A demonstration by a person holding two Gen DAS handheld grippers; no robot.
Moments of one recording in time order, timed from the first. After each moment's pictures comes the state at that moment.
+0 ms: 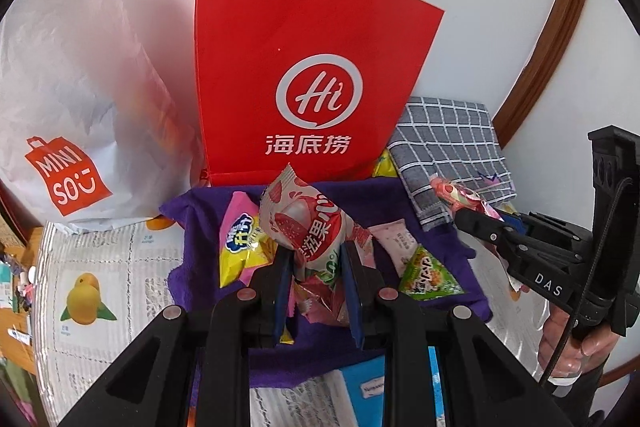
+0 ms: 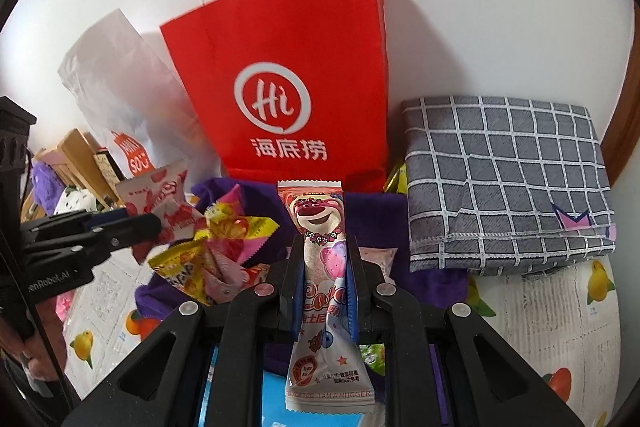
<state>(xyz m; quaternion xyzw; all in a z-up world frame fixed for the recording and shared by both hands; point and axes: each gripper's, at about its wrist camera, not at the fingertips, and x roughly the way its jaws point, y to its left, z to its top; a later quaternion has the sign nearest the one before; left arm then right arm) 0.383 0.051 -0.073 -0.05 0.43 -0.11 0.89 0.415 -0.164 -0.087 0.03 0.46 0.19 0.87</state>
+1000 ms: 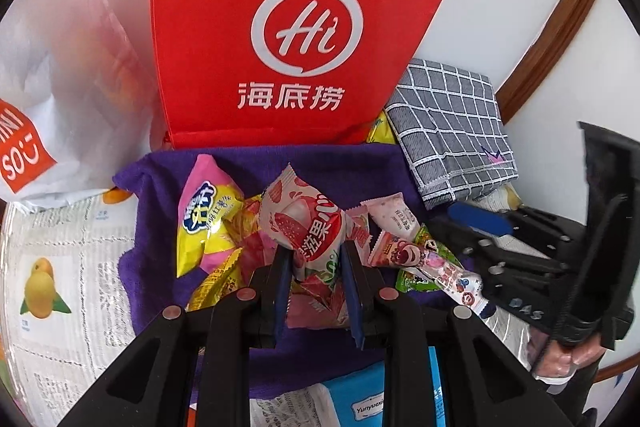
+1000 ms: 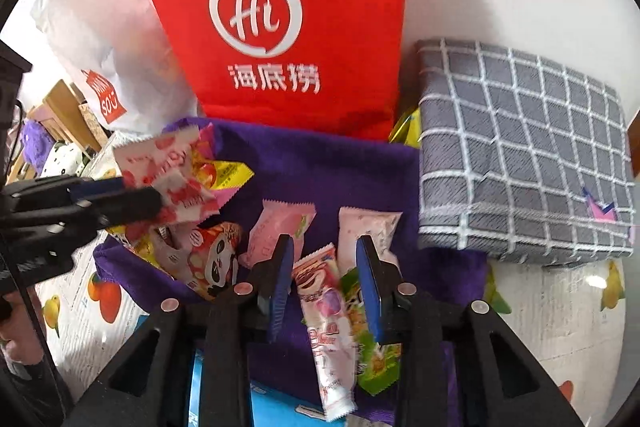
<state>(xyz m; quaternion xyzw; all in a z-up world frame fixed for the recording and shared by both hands) 0.407 0.035 -0.120 -0.07 0.48 -0.14 0.86 0.428 -0.151 -0.133 -0.03 0.51 0.20 0.84</state>
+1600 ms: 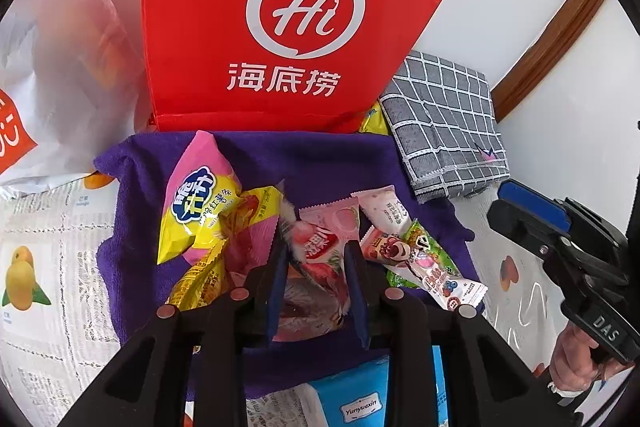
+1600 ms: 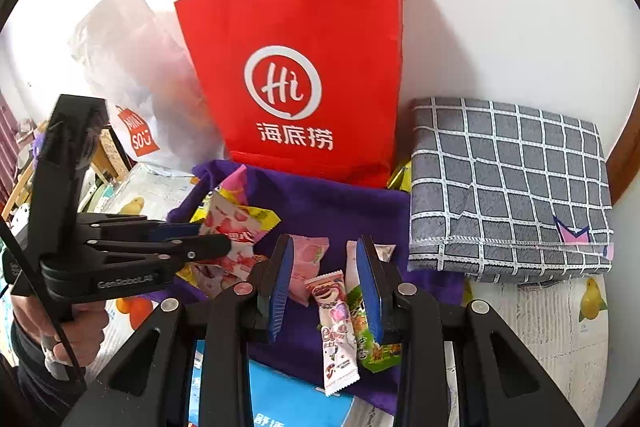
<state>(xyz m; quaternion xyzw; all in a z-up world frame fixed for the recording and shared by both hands) 0.413 0.033 -0.128 -0.09 0.50 -0.16 0.85 0.407 -0.155 -0.081 -0.02 0.45 0.21 0.87</state>
